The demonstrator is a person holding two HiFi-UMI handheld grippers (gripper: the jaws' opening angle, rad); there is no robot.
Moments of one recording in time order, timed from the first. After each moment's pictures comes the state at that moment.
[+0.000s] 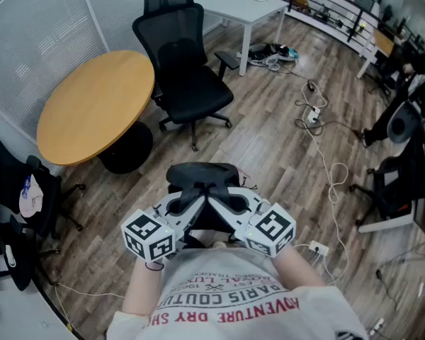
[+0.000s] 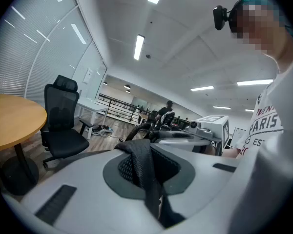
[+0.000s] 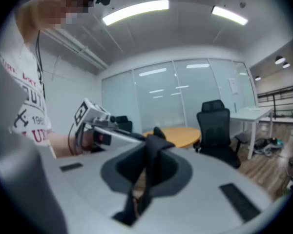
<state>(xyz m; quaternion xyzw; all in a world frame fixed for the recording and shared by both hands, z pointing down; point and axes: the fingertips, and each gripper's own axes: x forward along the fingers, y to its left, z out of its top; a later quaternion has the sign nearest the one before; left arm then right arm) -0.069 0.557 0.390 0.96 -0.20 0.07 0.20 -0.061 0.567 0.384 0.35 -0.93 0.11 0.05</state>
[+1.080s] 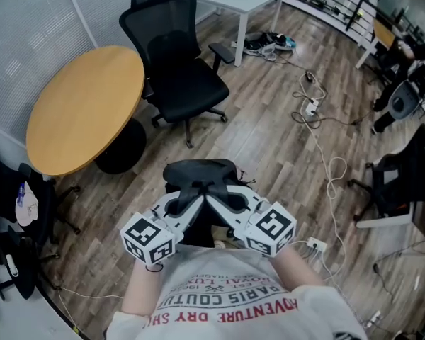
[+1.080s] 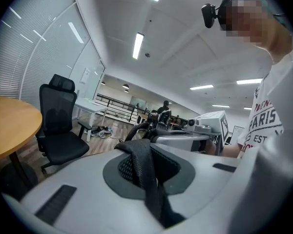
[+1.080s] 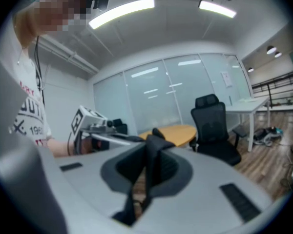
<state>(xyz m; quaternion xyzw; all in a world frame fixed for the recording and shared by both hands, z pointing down) -0.051 0.491 0.400 0.96 -0.19 0.08 0.19 -0.043 0.498 0.392 0.36 -0.92 0.15 0.04</state>
